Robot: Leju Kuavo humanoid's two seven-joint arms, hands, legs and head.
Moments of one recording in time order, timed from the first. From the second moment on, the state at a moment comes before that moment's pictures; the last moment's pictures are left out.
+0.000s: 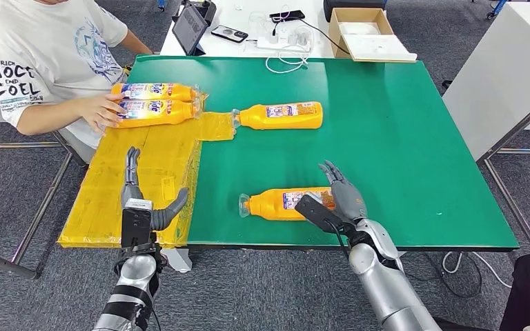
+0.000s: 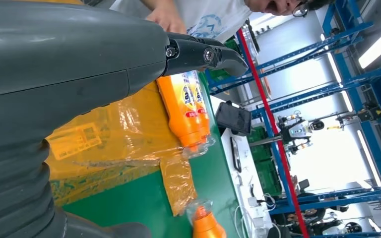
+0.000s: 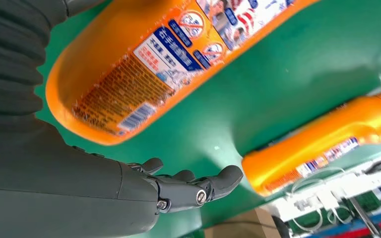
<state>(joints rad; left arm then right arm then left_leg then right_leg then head) -0.24 -0.23 -0.02 -1.12 -0.37 0.46 -0.70 -0.34 -0.02 0.22 -1.04 0.67 -0.11 -0.24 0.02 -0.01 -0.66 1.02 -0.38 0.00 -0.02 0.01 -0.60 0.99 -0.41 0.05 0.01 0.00</state>
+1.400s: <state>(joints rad) -0.32 -0.25 -0.08 -0.93 -0.33 0.41 -0.66 -0.65 -0.11 0.49 -0.63 0.57 0.18 -0.19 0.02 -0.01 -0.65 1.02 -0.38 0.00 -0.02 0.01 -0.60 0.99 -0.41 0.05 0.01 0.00</state>
